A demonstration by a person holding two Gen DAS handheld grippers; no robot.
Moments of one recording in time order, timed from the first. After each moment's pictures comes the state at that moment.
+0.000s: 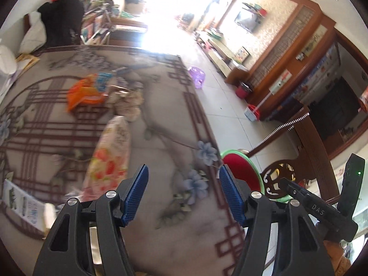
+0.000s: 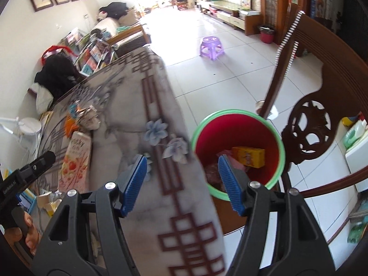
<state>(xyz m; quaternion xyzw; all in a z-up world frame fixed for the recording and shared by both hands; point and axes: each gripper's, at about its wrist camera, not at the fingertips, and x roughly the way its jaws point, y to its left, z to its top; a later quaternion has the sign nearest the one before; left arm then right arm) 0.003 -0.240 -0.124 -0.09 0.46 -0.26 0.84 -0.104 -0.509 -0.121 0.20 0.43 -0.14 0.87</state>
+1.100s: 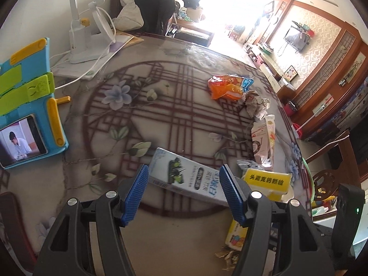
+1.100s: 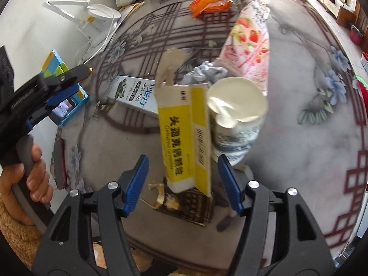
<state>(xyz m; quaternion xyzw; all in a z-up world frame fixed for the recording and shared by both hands) -0.006 0.028 -0.165 -0.10 0.48 -0.12 0.87 -0.071 -0.200 -0.195 0.14 0.58 0.10 0.80</state>
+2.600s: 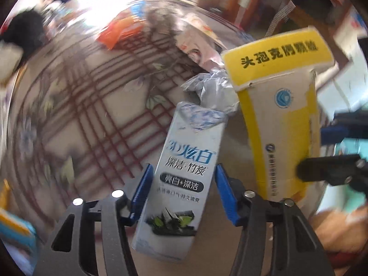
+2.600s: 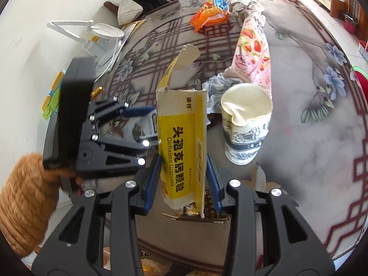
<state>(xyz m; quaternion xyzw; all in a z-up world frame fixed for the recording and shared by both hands) -0.004 -0.052 -0.227 0.14 0.53 -0.36 0.76 -0.081 -0.206 -0.176 0.19 0.54 0.10 0.82</state>
